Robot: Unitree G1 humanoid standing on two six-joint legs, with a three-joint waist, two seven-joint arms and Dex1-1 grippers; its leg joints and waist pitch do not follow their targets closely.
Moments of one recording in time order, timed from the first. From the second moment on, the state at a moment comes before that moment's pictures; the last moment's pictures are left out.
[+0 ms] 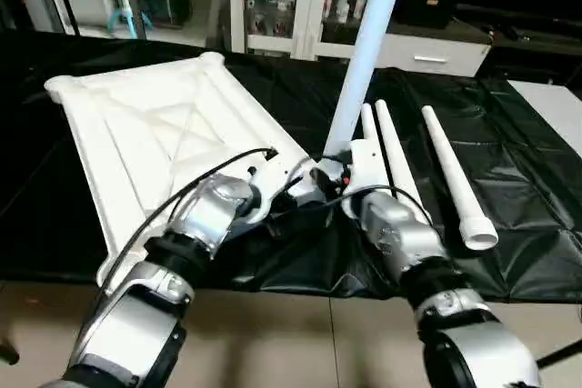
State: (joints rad) left arm -0.76 0.17 -0.31 0.72 0.17 0.41 -0.71; right arm -0.71 0.03 -0.02 0.89 0.17 0.17 0.11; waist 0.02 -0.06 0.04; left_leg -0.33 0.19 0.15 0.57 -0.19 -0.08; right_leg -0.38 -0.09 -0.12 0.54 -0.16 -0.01
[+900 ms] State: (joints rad) left arm -0.70 0.29 -0.35 0.57 0.13 0.35 -0.96; right arm -0.61 -0.16 0.05 0.72 0.17 0.13 0.52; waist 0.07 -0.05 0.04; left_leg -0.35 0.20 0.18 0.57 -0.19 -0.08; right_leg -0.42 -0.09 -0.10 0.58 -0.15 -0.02
